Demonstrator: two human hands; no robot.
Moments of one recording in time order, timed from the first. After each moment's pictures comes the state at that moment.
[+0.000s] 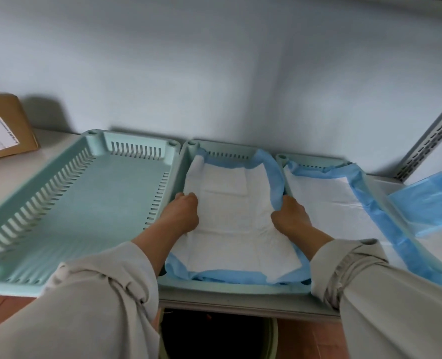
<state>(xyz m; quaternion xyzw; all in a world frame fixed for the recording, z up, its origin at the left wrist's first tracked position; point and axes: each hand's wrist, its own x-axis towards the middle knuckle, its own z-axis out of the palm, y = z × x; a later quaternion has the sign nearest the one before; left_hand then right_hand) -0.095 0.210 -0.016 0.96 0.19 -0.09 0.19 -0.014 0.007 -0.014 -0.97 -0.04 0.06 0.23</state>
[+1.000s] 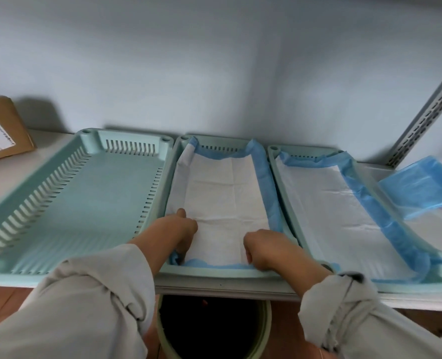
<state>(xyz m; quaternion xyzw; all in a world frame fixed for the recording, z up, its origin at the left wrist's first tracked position) -0.123 0.183 -0.015 0.94 0.11 -0.31 -0.04 -0.085 0.012 -0.022 -0.93 -0.29 0.20 -0.12</state>
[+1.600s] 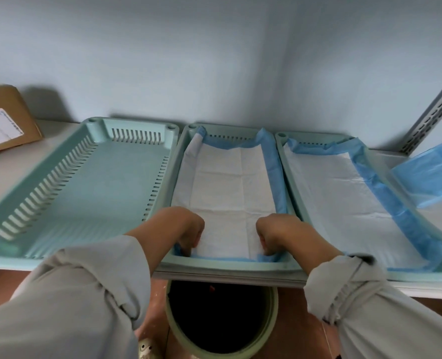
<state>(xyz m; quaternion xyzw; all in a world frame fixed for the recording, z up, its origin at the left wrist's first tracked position) -0.135 0.173 -0.002 0.93 0.02 -0.37 -0.04 -0.080 0.010 -0.007 -0.90 -0.28 0.26 -0.19</state>
